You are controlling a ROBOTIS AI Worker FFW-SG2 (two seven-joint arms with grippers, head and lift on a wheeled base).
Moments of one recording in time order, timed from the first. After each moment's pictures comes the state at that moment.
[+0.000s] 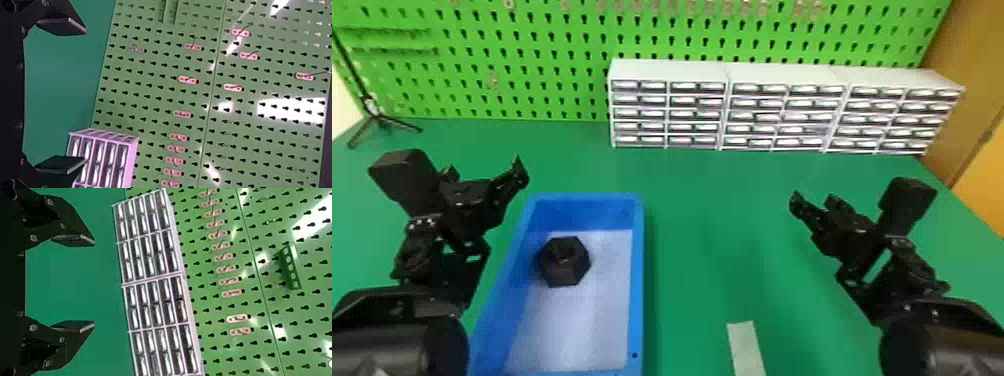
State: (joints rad) left arm 0.00 0.06 0.08 -1.81 0.22 0.19 0.03; right arm -0.02 -0.09 -0.12 -1.74 -0.29 0.35 0.16
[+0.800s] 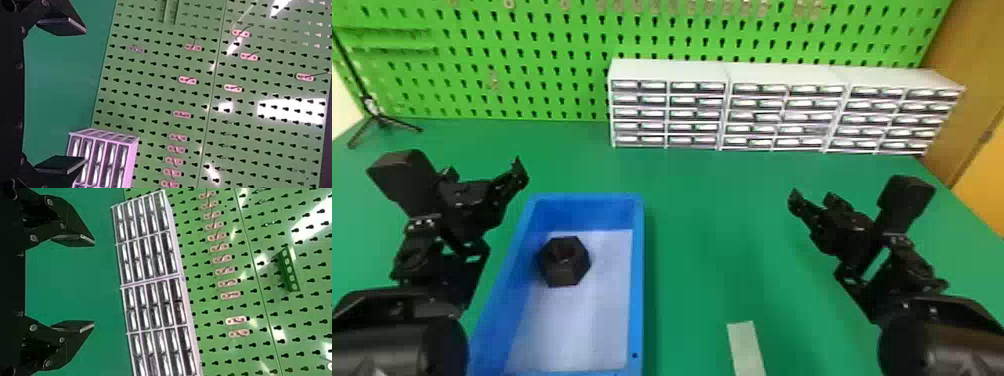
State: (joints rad) left arm 0.00 0.06 0.08 -1.81 0.23 0.19 0.03; right arm -0.03 -0.10 -0.12 -1.74 -0.29 0.35 0.16
